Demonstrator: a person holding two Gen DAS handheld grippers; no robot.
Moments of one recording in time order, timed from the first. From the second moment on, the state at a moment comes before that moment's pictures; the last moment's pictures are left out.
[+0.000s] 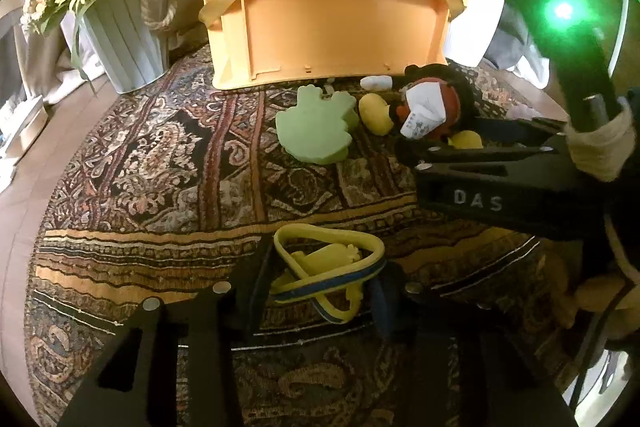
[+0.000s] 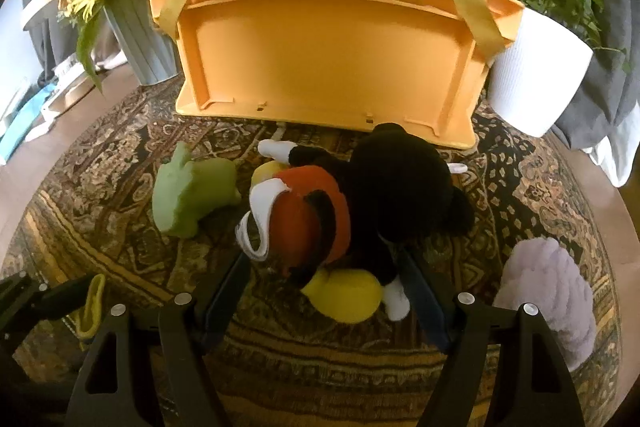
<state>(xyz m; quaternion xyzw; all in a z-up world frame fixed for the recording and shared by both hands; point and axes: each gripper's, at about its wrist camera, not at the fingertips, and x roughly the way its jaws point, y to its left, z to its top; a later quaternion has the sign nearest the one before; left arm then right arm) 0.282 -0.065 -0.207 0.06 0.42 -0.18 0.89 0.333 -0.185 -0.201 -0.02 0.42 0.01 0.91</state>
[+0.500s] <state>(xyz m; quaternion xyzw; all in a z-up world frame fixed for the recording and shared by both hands) 0.290 -0.071 -0.192 0.03 0.41 -0.19 0.89 0.336 -0.196 -0.198 -0.01 0.42 0.01 0.91</state>
